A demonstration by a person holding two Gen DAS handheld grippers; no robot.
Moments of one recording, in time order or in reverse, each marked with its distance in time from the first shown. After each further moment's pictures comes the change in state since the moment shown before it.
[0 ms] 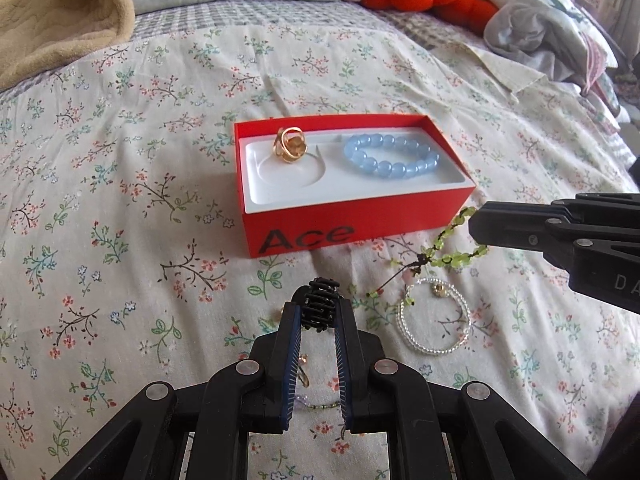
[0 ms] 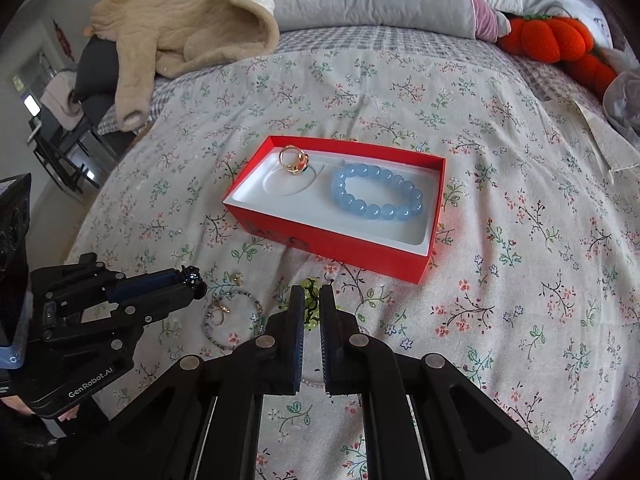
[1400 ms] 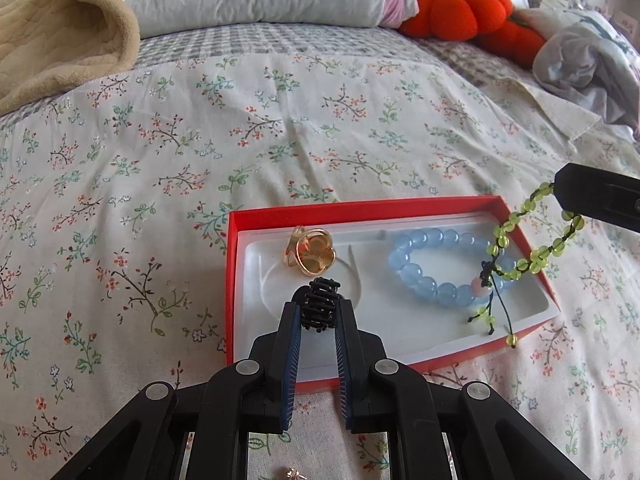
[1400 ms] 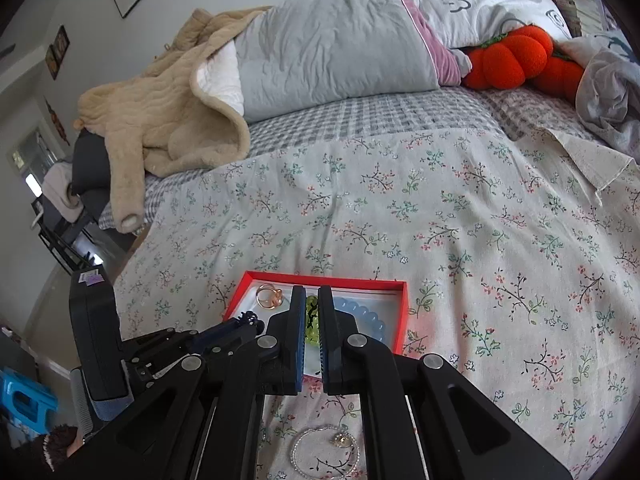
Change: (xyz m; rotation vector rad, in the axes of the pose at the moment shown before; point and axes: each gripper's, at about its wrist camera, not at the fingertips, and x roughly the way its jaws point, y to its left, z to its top) left arm 0.073 0.000 0.060 -0.048 -0.086 0.105; right arm -0.015 -0.044 0.061 0.157 -0.231 0.021
